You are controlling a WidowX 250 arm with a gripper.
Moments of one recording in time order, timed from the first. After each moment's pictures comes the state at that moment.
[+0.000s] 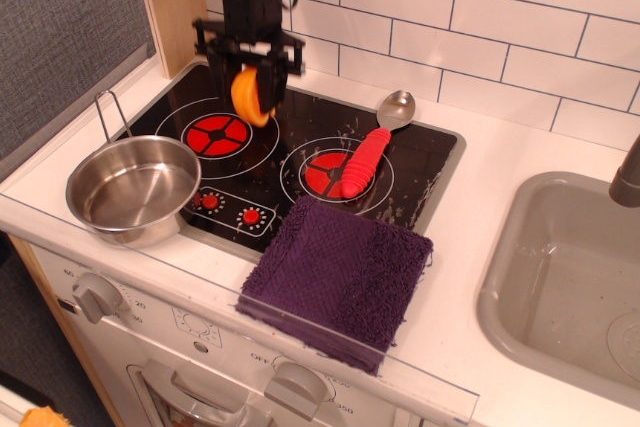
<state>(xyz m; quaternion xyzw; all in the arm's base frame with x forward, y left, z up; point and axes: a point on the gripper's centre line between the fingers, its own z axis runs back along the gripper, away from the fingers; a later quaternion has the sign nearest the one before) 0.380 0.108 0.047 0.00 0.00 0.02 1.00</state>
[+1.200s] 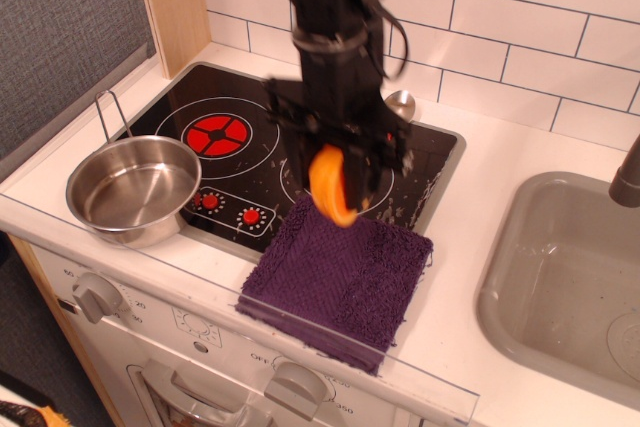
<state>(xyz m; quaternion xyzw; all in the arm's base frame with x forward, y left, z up) 0.280 -0.026 0.067 -0.03 -0.01 -0.08 1.00</state>
